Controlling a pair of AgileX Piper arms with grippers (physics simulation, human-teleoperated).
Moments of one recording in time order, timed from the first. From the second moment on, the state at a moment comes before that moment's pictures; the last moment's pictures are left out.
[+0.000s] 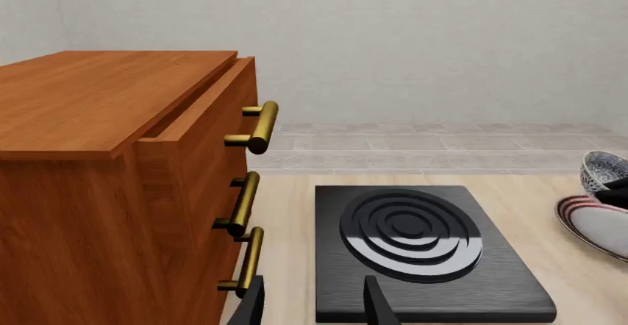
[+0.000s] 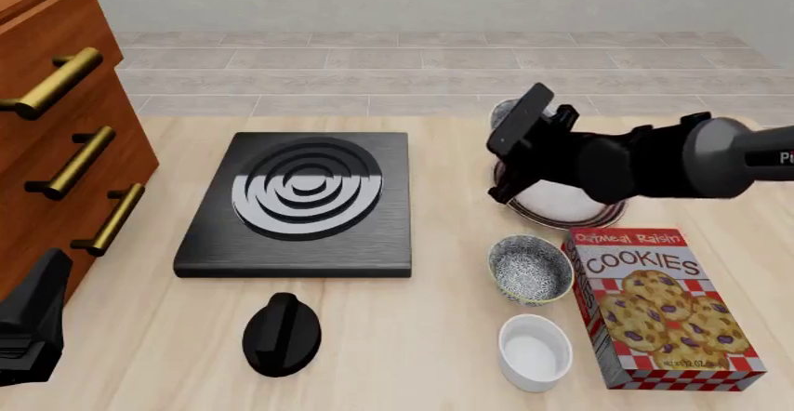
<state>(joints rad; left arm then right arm) 0.00 0.01 0.00 0.00 0.00 0.32 1.76 -0.96 -0.17 -0.67</state>
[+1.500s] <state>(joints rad) 0.00 0.01 0.00 0.00 0.00 0.16 1.95 -0.98 -0.22 -0.57</state>
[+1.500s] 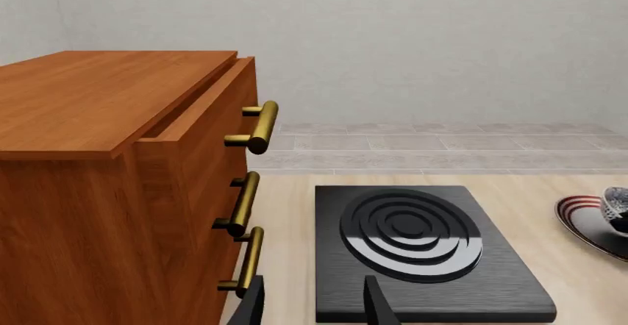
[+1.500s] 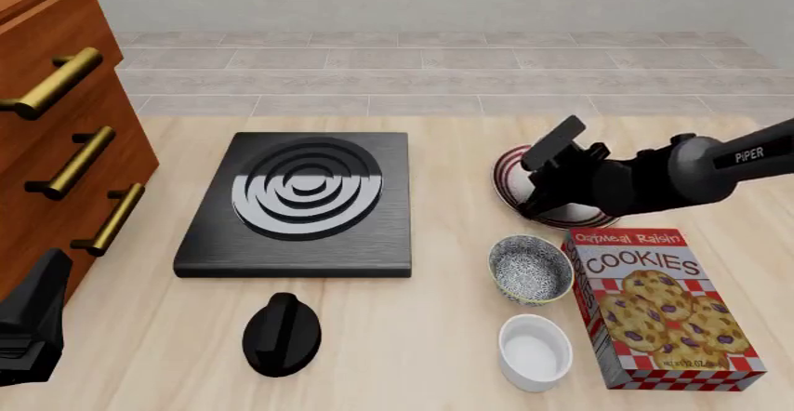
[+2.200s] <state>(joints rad) 0.00 0.01 0.00 0.00 0.00 0.16 1.96 -0.96 -0.23 -0.60</state>
